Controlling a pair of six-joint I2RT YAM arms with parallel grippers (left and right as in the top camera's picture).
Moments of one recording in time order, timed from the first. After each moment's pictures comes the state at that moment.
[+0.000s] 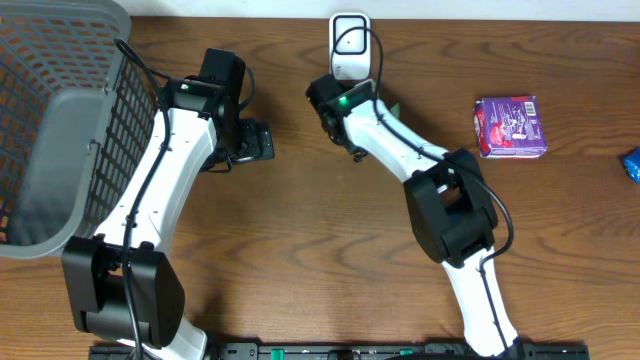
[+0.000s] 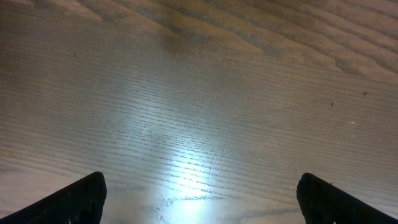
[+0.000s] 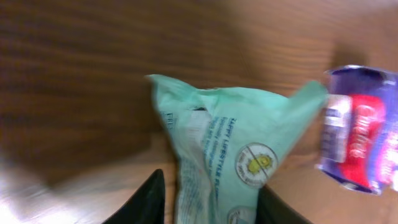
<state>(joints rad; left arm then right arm) -0.19 1.74 1.49 -1.15 0.02 -0.38 0.57 2.35 1.87 -1.02 0.68 0.36</state>
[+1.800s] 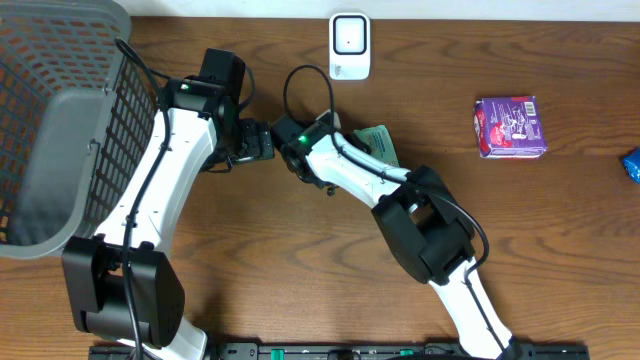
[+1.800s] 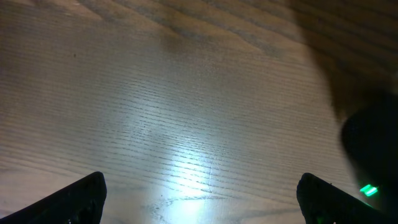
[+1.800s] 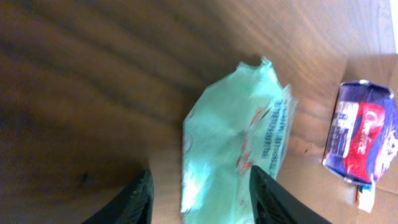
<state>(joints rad) -0.19 1.74 1.49 -1.15 0.02 -0.38 0.75 2.35 1.77 -1.01 0.75 0.34</state>
